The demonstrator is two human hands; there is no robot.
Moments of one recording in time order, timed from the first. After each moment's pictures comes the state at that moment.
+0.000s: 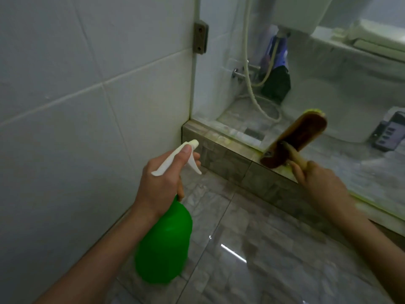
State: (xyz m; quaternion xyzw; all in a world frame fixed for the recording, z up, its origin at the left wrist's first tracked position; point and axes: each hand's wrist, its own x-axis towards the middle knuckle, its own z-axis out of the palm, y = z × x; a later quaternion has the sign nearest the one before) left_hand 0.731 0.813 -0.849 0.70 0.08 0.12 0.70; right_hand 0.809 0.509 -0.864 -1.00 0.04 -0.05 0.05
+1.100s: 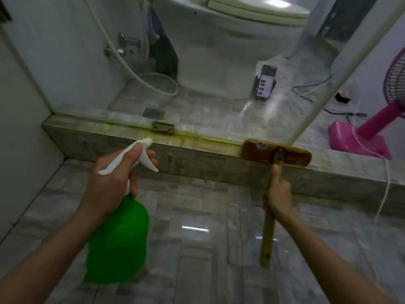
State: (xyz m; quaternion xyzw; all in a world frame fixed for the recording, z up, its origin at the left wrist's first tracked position) left_hand 0.746 0.673 -0.872 0.73 -0.08 -0.02 0.68; right_hand 0.690 0.331 -0.963 -0.78 0.36 -0.15 0.49
